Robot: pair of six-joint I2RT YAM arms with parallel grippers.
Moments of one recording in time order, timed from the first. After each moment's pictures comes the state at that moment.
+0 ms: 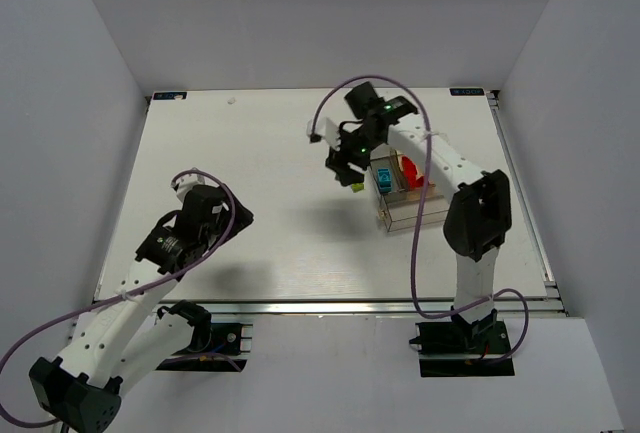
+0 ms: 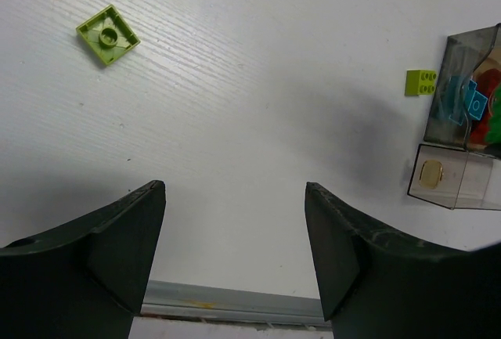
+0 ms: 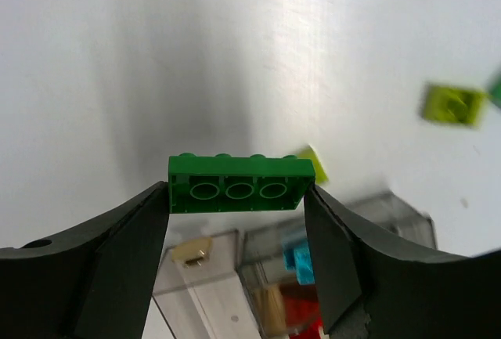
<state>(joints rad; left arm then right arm) -0.47 0.78 0.77 -0.75 -0.28 -0.93 0.62 2.00 1.88 -1.07 -0.44 -0.89</state>
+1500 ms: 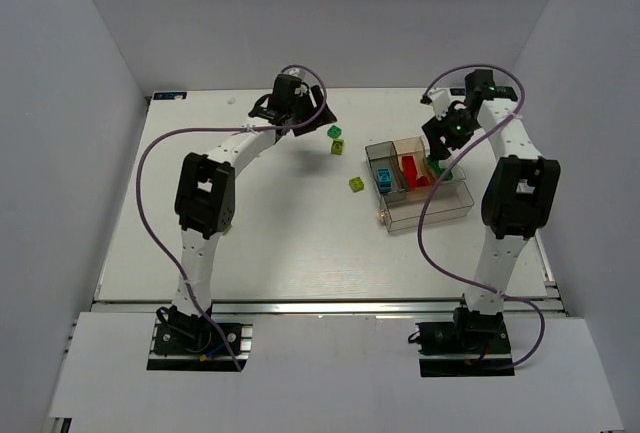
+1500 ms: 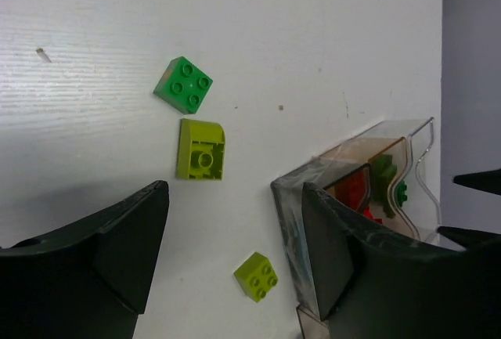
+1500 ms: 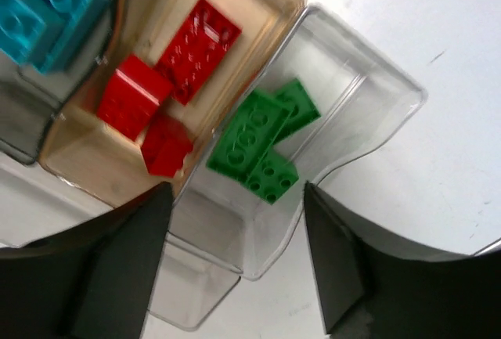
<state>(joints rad) -0.42 2.19 1.83 -0.22 0.18 -0.68 -0.01 2.09 1.90 -1.07 -0.36 -0.81</state>
